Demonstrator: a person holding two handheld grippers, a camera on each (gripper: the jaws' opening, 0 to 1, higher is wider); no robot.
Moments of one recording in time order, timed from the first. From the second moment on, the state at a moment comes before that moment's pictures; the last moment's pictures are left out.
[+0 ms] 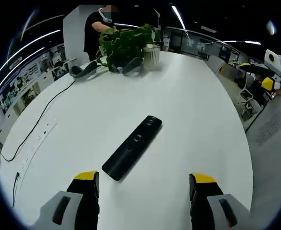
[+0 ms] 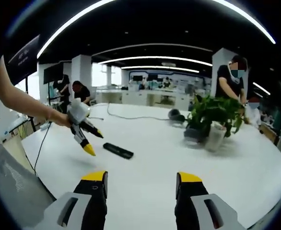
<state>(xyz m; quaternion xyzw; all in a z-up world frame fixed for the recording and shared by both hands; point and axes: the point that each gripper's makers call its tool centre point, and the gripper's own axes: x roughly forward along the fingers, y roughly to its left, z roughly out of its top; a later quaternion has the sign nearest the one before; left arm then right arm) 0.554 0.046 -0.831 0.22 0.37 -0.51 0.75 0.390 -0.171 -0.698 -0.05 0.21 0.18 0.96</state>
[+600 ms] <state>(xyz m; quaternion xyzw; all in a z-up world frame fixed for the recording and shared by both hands) 0.579 0.039 -0.852 0.26 0.40 -0.52 0.71 0.390 -0.169 -0.702 -0.04 0.21 0.19 0.96</state>
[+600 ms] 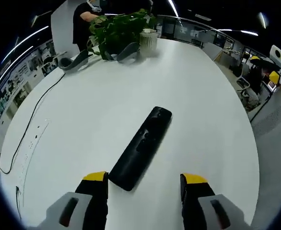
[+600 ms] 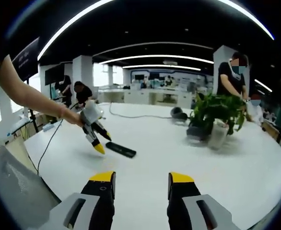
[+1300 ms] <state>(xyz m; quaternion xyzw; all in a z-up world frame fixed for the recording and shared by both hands) 0.591 0.038 -0.861 0.31 0.38 -0.54 0.68 0.391 -0.168 -0.705 -0.04 0.22 0.19 0.96</state>
